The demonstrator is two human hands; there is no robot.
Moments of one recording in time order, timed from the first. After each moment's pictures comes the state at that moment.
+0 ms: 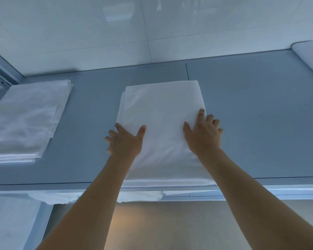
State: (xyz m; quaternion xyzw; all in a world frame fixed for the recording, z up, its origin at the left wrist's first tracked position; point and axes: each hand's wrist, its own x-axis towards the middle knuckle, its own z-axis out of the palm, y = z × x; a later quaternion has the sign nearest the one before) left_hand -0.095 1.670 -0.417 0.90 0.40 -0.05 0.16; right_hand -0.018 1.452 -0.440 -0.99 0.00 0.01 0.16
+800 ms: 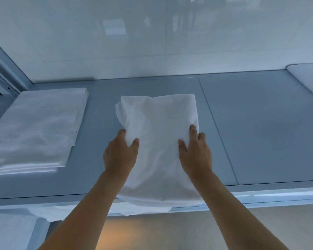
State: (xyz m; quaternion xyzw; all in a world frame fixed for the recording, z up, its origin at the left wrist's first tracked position) left_hand -0.153 1.787 -0.388 0.92 0.25 0.16 0.25; right_hand -0.106 1.573 -0.401 -0.96 -0.01 -0.03 0.28
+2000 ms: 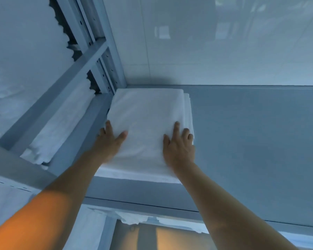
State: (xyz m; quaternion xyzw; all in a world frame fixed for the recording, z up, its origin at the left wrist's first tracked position) left_hand -0.214 2.297 -0.417 0.91 0.34 -0.06 0.24; right_hand -0.150 2.049 -0.428 -0.97 -0.09 0.04 0.24
